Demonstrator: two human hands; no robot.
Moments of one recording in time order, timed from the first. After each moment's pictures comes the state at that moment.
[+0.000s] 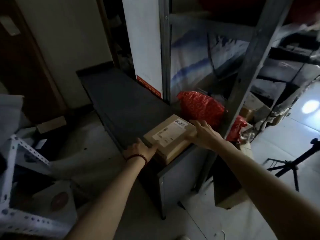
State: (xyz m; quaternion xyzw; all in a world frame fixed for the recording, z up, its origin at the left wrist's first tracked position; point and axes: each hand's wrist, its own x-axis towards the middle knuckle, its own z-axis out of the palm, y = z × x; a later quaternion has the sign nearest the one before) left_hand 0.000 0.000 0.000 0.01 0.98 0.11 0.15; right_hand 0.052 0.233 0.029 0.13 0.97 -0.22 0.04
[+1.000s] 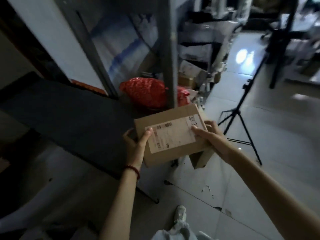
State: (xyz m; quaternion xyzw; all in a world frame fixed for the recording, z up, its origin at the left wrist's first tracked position) left_hand 0.078 0.091 0.017 0.10 0.71 0.65 0.25; right_hand 0.232 0.279 0.015 0.37 0.60 -0.70 -0.12
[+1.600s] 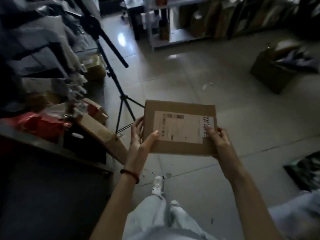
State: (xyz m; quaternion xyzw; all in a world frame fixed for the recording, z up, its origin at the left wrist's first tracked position) left_hand 0.393 0.279 0.014 0.40 0.57 0.49 0.53; right_hand 0.616 0.285 -0.019 0.61 0.30 -0.58 -0.45
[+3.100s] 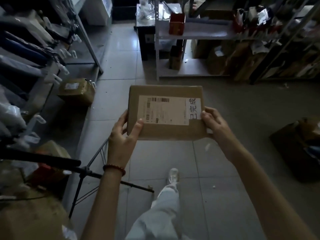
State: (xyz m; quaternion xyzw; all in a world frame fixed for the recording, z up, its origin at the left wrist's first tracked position) left_hand 0.447 0.923 0.007 0.40 0.69 0.51 0.33; right_hand 0.690 1.006 0.009 0.52 0.50 -0.60 -0.35
